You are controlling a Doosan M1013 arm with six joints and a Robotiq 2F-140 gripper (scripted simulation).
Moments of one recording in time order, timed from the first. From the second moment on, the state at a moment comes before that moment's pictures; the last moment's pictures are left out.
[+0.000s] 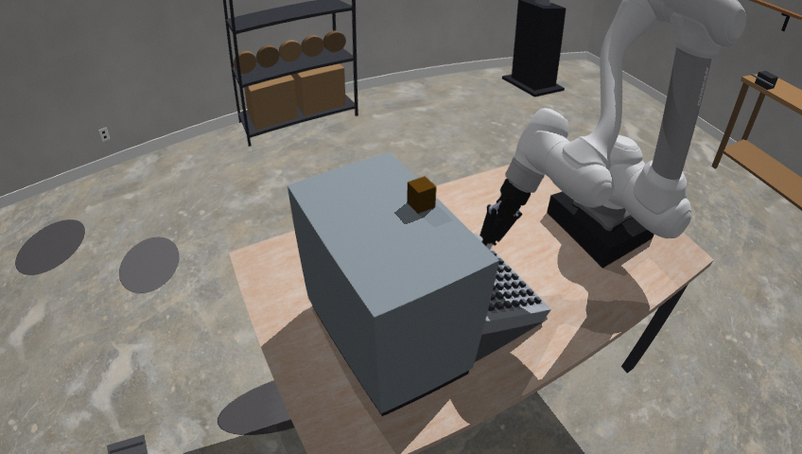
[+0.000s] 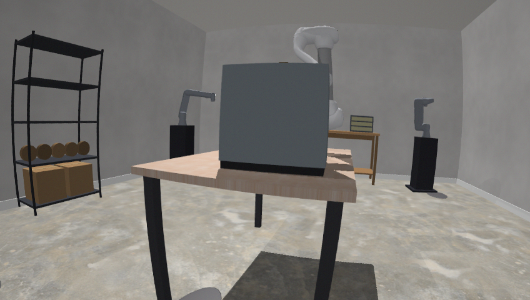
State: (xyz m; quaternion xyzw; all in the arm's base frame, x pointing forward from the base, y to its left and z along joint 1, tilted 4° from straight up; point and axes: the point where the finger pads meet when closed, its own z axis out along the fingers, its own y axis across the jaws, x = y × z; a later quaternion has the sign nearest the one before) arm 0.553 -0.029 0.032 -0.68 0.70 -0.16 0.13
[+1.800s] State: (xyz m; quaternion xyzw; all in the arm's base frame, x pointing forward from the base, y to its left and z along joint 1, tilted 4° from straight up) arm 0.545 -0.029 0.051 -0.68 0.70 -0.16 0.13
